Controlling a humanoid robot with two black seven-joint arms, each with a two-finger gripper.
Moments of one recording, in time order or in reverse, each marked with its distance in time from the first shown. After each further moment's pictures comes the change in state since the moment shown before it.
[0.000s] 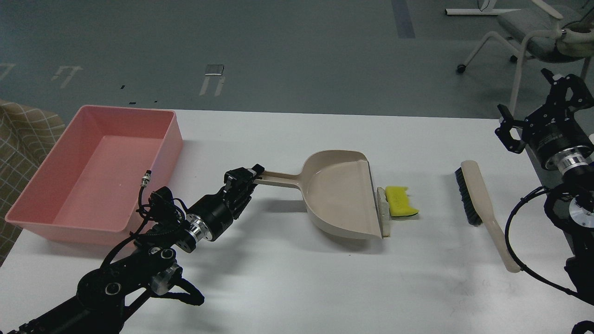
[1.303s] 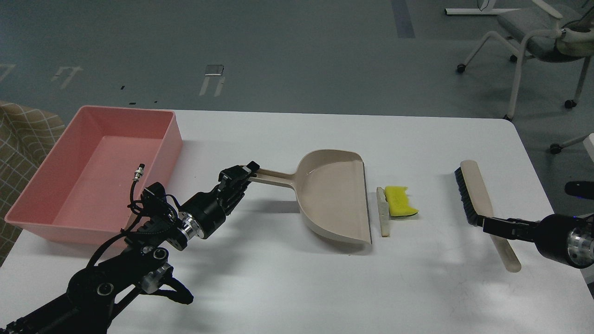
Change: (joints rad) left arm -0.003 0.045 0.002 -0.006 0.046 0.001 -0.034; right arm -0.173 -0.686 -0.735 0.569 -0.937 0.090 -0.050
